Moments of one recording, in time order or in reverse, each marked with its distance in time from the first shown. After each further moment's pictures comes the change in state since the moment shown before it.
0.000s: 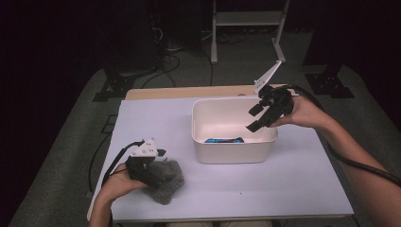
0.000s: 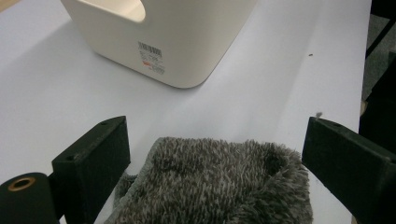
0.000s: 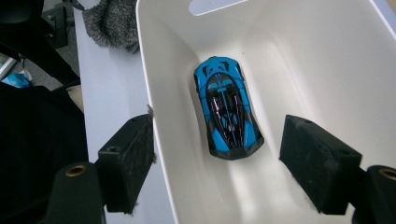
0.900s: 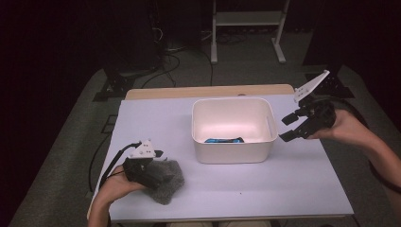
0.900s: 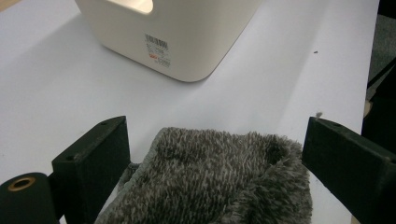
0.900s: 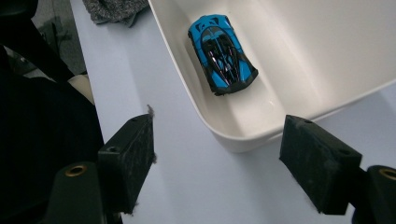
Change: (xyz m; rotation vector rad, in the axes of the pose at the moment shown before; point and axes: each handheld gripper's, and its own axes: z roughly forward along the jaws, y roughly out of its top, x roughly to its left) left arm -0.001 -0.005 -0.004 0.001 0.022 -0.024; right arm 0.016 -0.084 -0.046 -0.055 -0.054 0.109
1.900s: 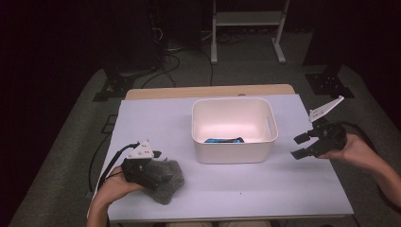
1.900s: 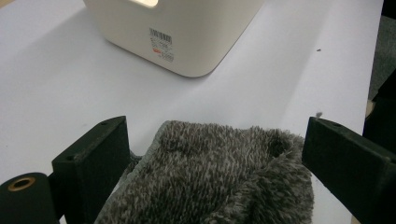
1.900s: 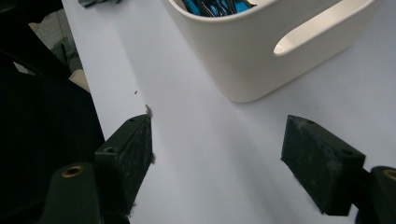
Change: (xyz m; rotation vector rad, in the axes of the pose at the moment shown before) left arm 0.000 -0.004 -0.002 0.010 0.007 -0.012; right arm -0.011 -0.079 0.024 -0.044 0.036 0.142
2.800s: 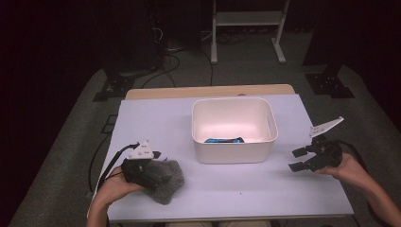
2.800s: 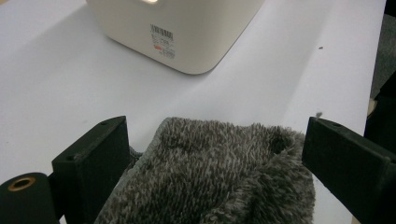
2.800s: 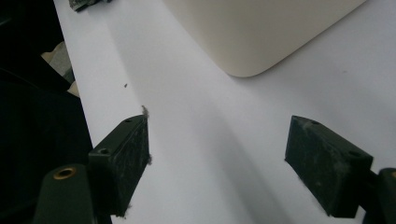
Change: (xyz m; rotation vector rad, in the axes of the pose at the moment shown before) left arm 0.000 -0.001 0.000 0.011 0.004 0.000; right arm -0.010 -0.052 0.039 -0.094 0.042 0.090
